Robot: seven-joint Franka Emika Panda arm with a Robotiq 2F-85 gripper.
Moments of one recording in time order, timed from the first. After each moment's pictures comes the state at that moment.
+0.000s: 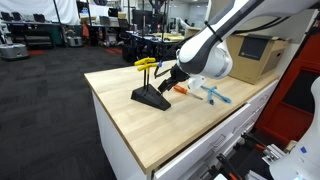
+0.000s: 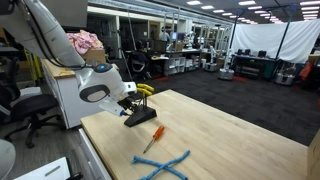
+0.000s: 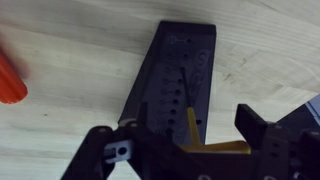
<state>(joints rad) 0.82 0.09 -0.34 -2.54 0.73 3.14 -0.58</state>
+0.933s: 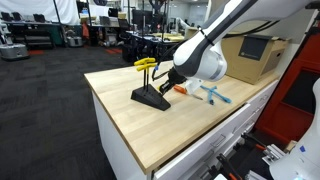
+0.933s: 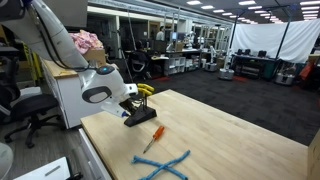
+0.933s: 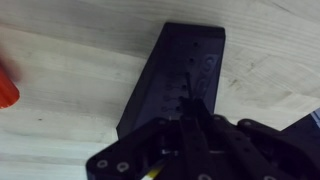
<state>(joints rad) 0.75 0.15 -0.27 -2.50 0.76 3.15 -0.62</state>
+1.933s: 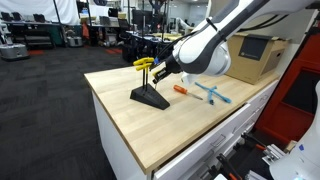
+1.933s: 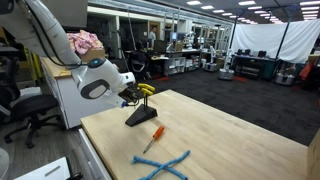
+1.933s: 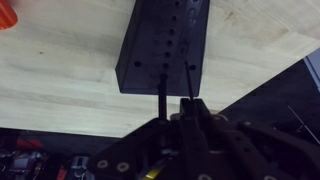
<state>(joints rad) 0.65 0.08 -0.16 -2.51 0.58 3.30 -0.47</state>
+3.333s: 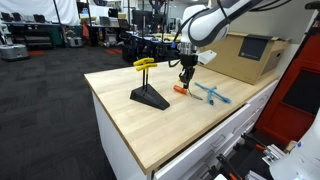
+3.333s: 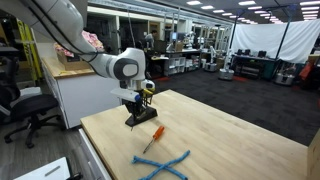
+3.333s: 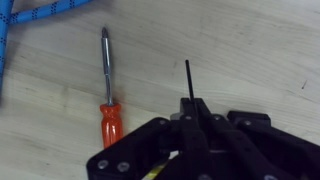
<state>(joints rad) 0.40 0.03 -0.21 -2.28 -0.06 2.24 -0.11</state>
